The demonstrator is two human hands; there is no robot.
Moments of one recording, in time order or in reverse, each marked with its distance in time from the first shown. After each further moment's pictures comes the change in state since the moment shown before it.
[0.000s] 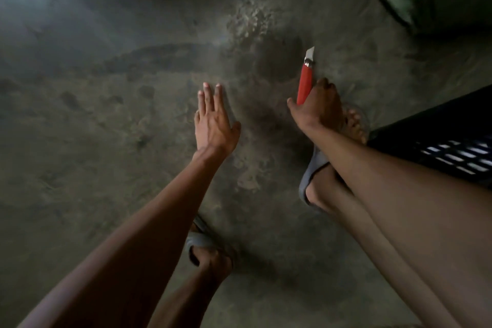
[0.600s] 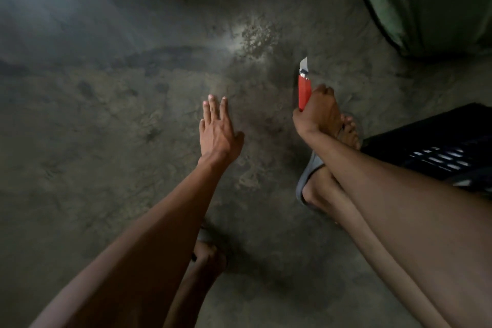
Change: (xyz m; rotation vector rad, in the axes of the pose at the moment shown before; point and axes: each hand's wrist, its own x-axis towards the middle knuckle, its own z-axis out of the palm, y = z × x) left_hand -0.035 -0.013 -0.010 -0.006 -0.038 -0.032; right_hand -0.038 -0.015 -0.023 -0.086 0.095 -0.112
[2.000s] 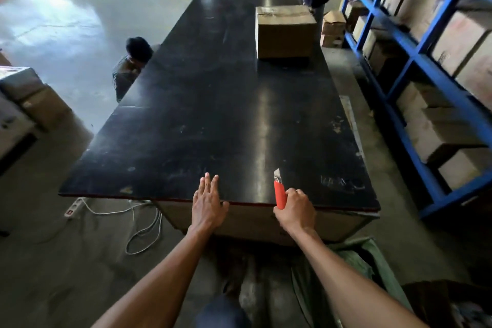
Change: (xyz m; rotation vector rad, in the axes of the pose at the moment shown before) left_hand -0.348 0.171 -0.730 -0.225 0.692 0.082; right_hand -0.208 -0.229 -0.785 0.175 0.292 -0.584
